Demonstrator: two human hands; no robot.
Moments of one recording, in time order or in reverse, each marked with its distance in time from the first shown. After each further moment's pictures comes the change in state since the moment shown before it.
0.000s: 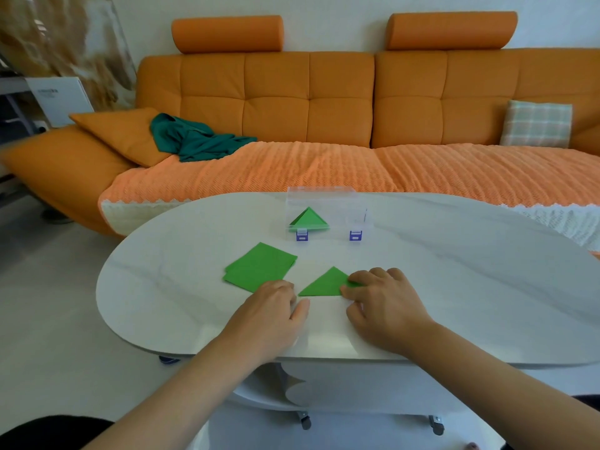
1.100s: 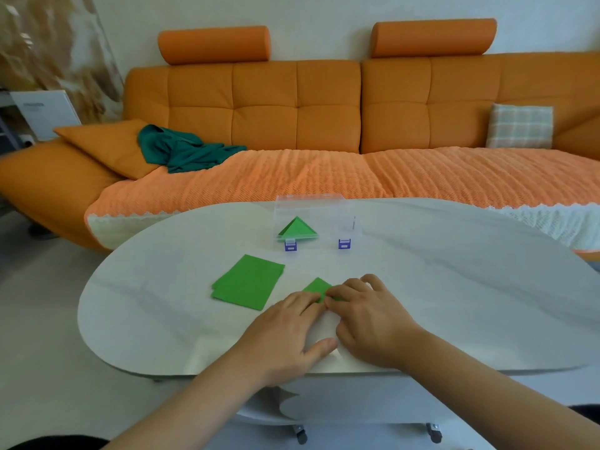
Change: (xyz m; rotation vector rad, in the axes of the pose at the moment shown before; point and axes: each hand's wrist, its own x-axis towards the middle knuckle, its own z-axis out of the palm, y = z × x) left_hand 0.007 0.018 0.015 0.121 -0.060 0.393; right_hand -0.001 0.003 -0.001 0.006 -0.009 -0.138
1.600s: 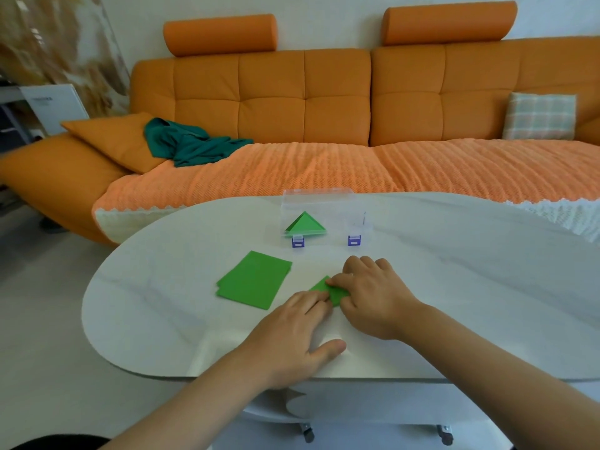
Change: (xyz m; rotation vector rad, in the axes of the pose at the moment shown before) left_hand 0.004 -0.008 0.007 -0.056 -0.032 -0.010; right_hand 0.035 0.012 -0.005 0.070 -0.049 0.065
